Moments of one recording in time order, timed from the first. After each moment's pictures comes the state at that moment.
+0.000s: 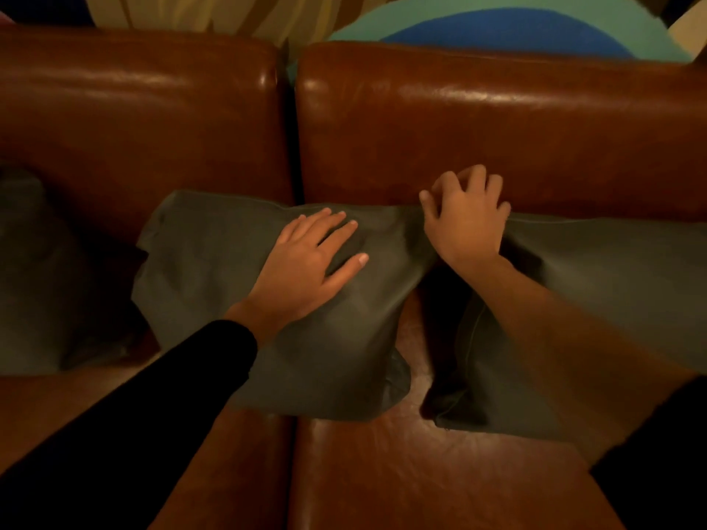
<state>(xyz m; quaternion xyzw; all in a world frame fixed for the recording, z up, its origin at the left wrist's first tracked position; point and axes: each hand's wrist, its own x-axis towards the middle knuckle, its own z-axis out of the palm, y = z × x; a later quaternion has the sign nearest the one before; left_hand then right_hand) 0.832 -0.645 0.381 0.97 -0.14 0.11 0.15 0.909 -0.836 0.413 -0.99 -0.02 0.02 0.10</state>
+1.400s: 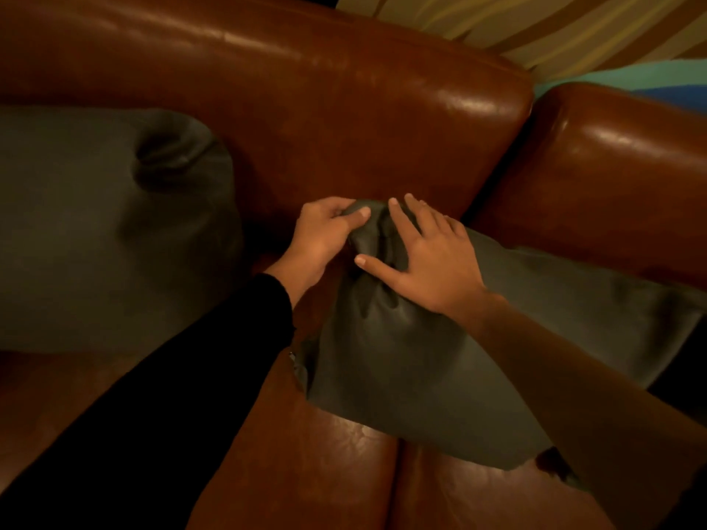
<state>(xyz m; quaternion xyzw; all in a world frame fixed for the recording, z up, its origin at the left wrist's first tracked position) 0.852 -0.407 0.374 0.65 0.32 -0.05 0.69 0.863 -0.557 0.398 -0.96 -0.28 0.08 0.03</state>
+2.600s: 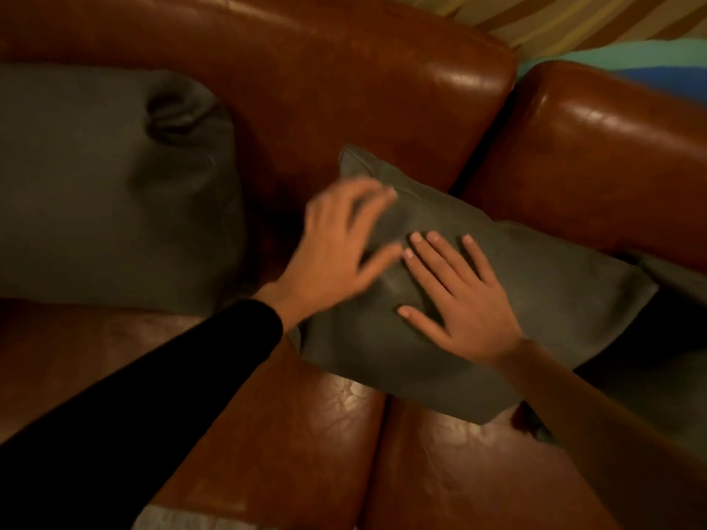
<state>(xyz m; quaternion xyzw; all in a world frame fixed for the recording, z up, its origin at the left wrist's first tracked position) 0.769 -0.441 0.384 0.94 -0.08 0.23 0.23 0.798 -0.653 0.383 -0.88 -0.46 -0.12 0.03</state>
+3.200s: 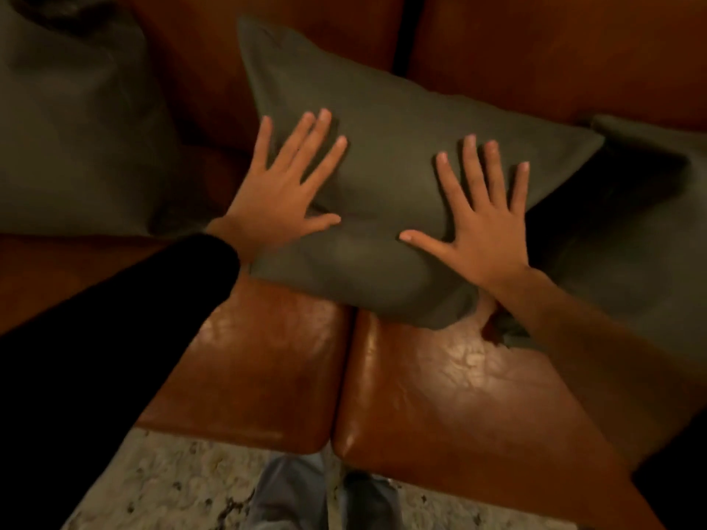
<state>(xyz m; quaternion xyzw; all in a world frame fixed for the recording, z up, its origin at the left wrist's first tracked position) 0.726 -0.504 0.339 0.97 -0.17 0.15 -0.11 0.767 -0.783 0.335 -0.95 -0.29 -0.14 0.02</state>
